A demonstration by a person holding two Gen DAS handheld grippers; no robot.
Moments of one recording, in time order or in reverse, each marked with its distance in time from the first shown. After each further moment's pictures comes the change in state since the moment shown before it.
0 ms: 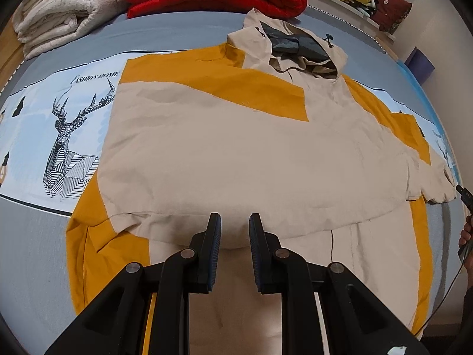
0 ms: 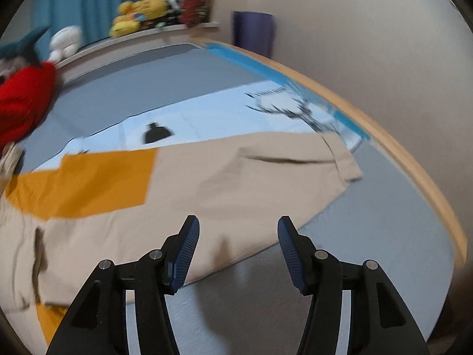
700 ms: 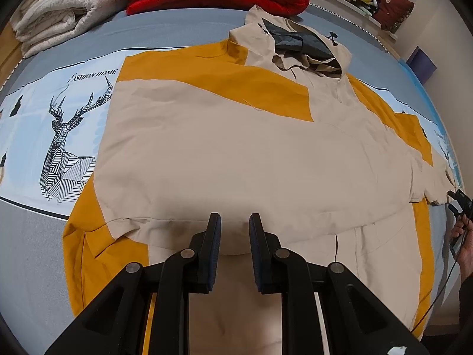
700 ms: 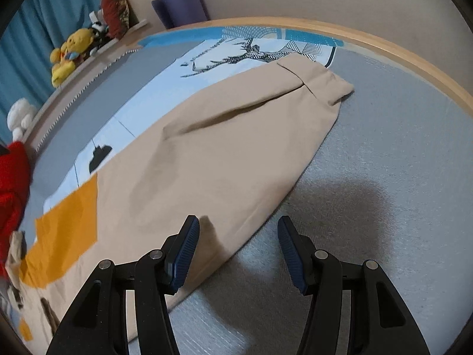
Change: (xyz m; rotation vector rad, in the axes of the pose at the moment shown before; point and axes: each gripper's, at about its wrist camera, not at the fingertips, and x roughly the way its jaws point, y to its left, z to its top) left arm 0.008 0.002 0.004 -0.002 0.009 -0.001; right arm 0.078 -0.064 -0.019 0.402 0.123 0.094
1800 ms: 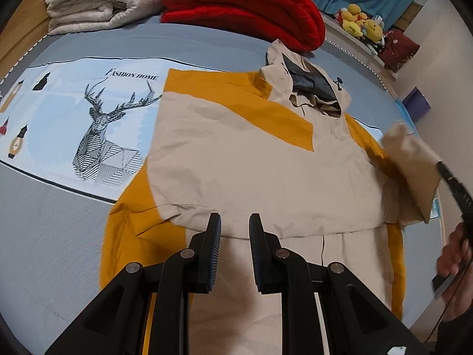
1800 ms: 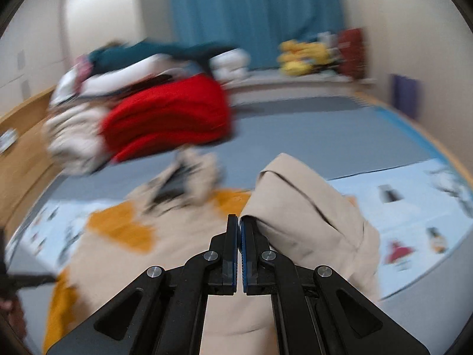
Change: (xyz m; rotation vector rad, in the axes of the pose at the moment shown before) left arm -0.068 0.049 -0.014 -0.135 -0.086 -0.069; right arm -0.226 0.343 -0.201 -0.746 -0.153 0.590
